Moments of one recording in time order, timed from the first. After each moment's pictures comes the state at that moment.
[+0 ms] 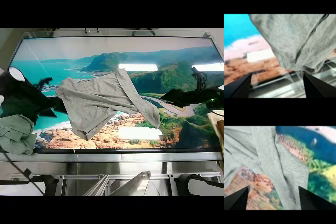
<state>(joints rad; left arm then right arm) 0.12 -1.54 1.17 1.15 -1.51 -1.35 -0.28 -1.44 0.99 -0.64 1.18 0.90</state>
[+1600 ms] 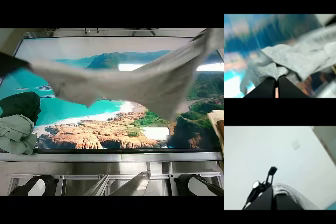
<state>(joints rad) 0.42 -0.90 1.47 0.52 -1.50 -1.12 -0.46 -1.11 1.20 0.55 1.66 0.72</state>
